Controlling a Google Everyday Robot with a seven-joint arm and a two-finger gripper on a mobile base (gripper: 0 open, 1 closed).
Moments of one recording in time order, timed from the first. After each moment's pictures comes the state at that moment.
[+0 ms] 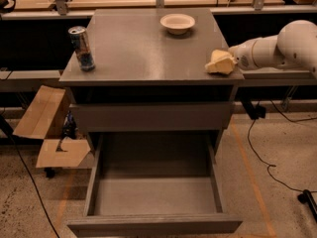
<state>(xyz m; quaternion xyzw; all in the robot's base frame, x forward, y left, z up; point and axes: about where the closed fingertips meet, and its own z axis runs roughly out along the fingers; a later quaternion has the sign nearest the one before) 0.772 -0.223 0.852 -0.34 0.80 0.10 0.48</state>
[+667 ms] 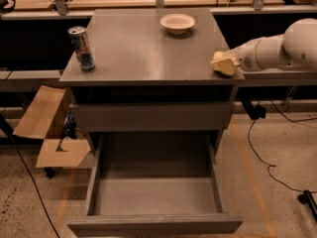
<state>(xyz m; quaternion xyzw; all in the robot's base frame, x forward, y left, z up) 0.744 -0.221 0.864 -0.34 0.80 0.10 0.48</state>
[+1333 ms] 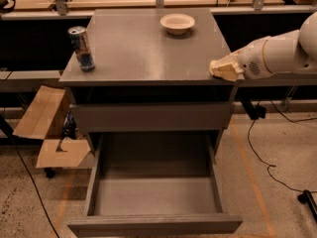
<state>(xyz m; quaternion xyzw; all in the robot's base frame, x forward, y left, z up) 0.652 -0.180 0.896 -0.41 0.79 0.11 0.45</state>
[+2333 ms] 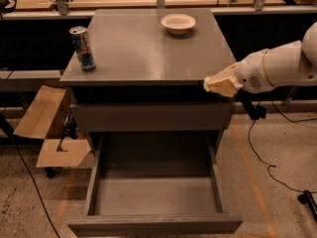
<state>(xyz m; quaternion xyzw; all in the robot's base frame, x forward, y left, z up) 0.597 -0.160 0.883 -0.44 0.79 0.14 0.41</state>
